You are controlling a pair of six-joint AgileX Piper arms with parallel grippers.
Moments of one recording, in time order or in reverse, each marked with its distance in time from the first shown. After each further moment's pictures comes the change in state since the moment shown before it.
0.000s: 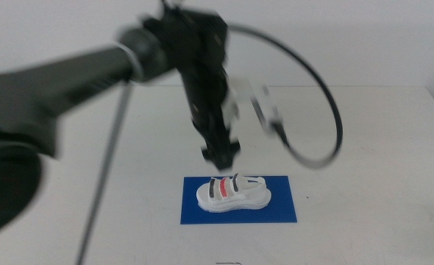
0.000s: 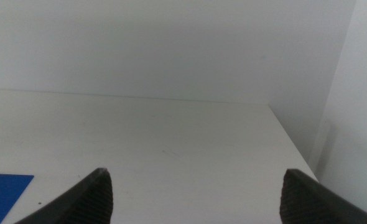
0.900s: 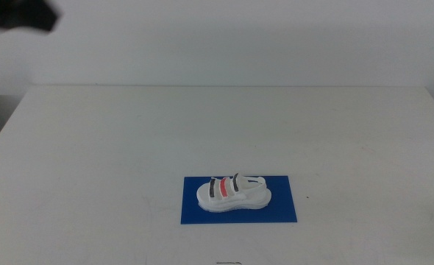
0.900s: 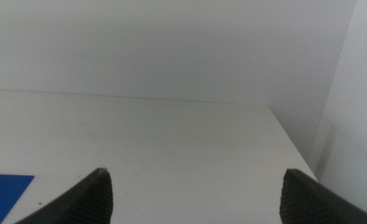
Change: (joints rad) left arm 0.446 -0.813 0.193 -0.032 0.043 -0.410; right arm 0.000 0.000 0.000 0.000 0.000 0.000
